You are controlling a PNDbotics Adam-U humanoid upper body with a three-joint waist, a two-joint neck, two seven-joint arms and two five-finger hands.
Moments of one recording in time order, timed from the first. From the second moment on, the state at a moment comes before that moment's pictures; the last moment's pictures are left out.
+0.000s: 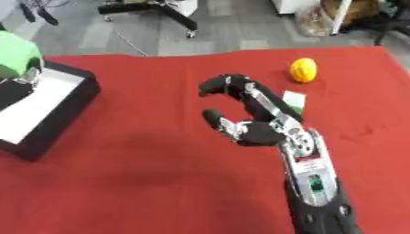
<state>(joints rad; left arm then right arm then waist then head) -0.37 0.60 -0.06 -1.50 -0.66 0.54 0.15 -0.39 0.03 0.09 -1.70 0.17 -0.30 0.56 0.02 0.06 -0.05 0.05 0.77</state>
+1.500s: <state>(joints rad) -0.23 0.35 -0.06 -1.98 -0.23 0.09 0.23 -0.72 -0.17 -0.07 -1.11 0.65 -0.33 0.35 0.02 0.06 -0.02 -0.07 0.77</state>
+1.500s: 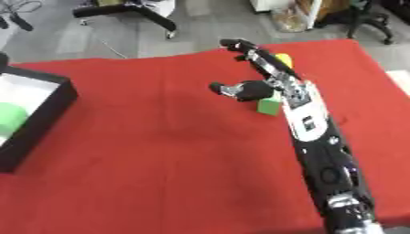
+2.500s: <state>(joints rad) -0.16 0.24 -0.12 -1.98 -0.25 0.10 0.11 -0.73 -0.31 -0.17 -0.95 0.88 -0.31 0.31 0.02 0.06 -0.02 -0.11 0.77</state>
